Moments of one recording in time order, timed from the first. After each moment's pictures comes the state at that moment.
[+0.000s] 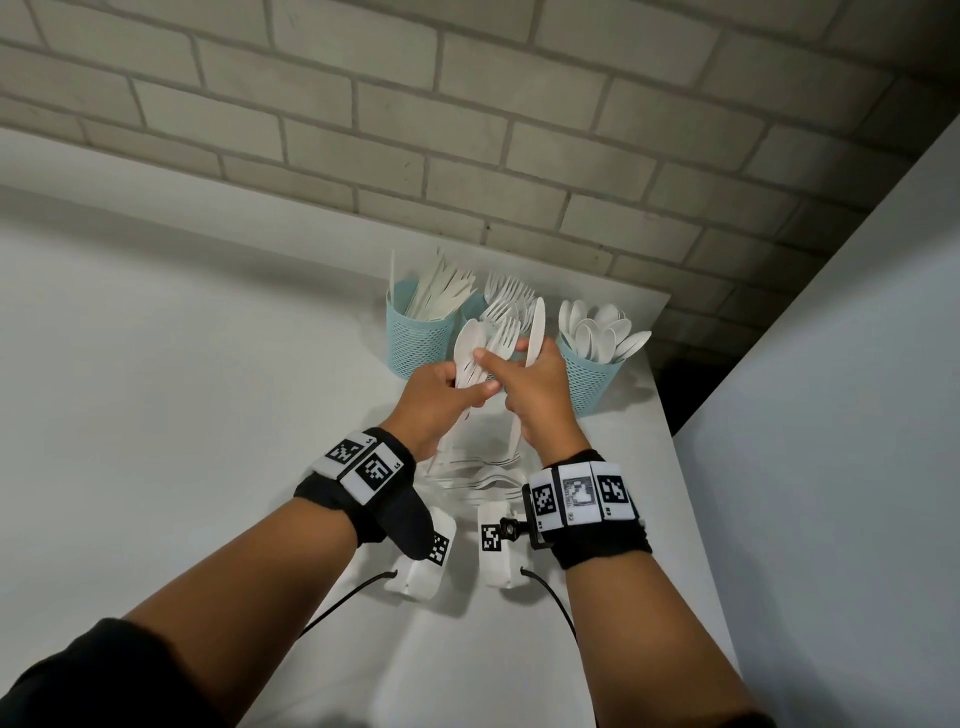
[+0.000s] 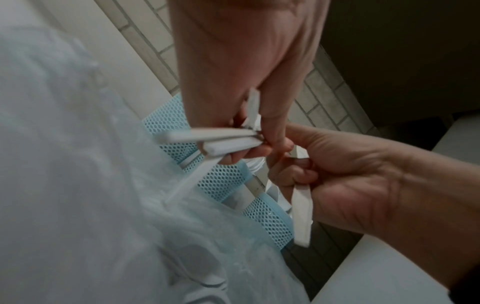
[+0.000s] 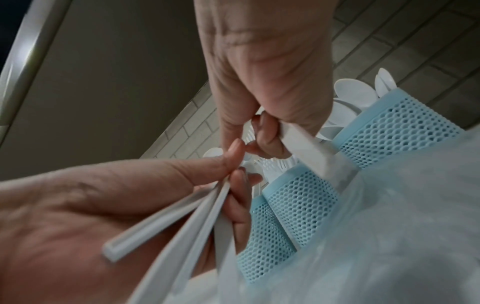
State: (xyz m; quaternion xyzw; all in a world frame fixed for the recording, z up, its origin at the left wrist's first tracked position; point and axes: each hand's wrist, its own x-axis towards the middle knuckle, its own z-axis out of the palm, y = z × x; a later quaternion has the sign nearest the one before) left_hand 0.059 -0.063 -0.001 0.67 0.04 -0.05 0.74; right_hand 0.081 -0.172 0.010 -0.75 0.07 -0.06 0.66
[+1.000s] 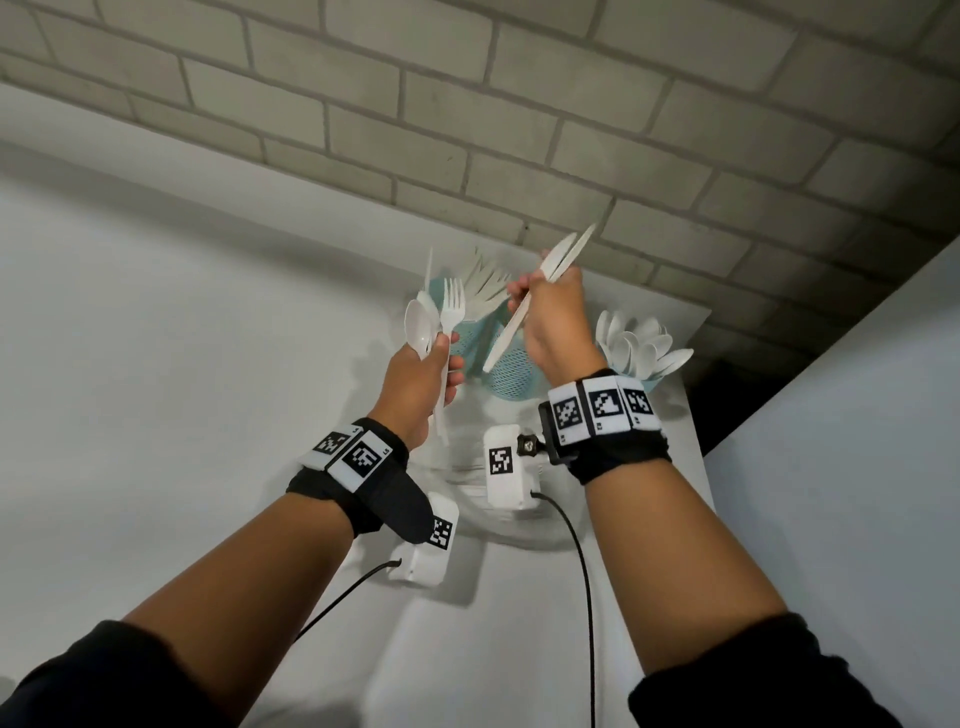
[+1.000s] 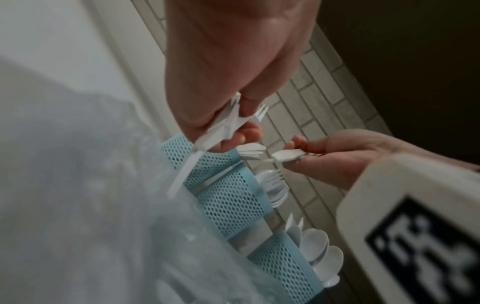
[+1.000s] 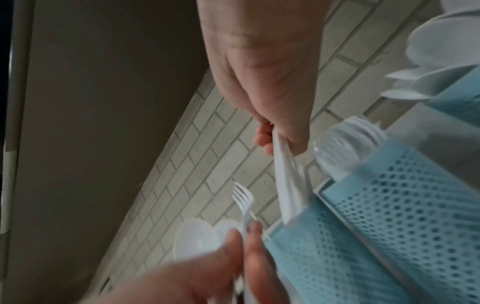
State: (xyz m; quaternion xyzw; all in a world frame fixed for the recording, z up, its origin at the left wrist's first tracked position) left_hand 0.074 -0.027 0.000 0.57 0.15 0.02 0.81; right_hand 0.142 -0.130 0.063 -0.64 0.06 -0.06 0.77
